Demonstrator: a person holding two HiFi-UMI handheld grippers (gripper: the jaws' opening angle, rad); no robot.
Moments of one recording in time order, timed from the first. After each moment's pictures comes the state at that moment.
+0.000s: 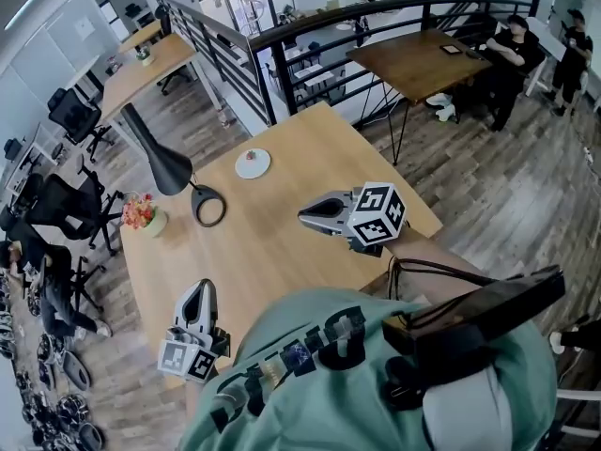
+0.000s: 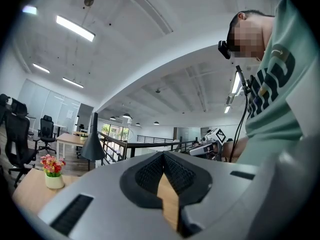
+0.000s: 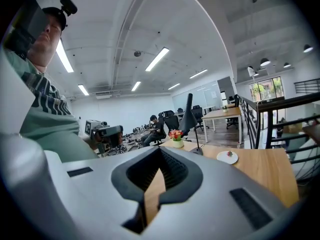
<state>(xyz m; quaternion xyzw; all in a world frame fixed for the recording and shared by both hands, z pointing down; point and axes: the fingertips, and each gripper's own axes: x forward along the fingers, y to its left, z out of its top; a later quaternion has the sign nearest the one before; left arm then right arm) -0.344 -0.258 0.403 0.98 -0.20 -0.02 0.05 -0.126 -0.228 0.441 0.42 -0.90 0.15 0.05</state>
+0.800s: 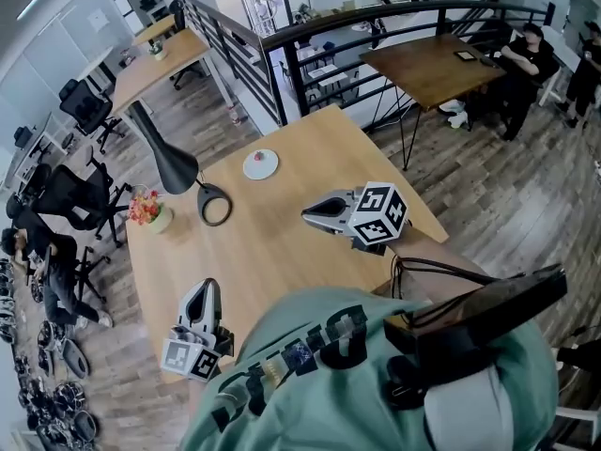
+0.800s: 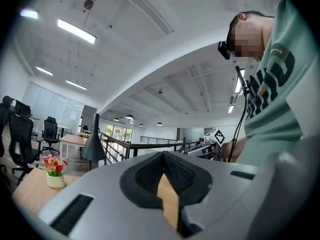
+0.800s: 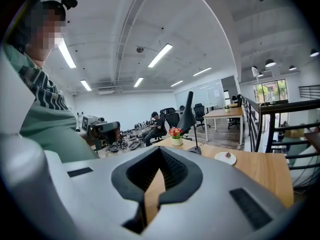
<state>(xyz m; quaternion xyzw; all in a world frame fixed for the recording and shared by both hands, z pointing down) -0.322 -0.251 0.404 0.98 -0.21 -0.02 0.06 -0.105 -0.238 0.446 0.40 -0.90 0.14 0.08</state>
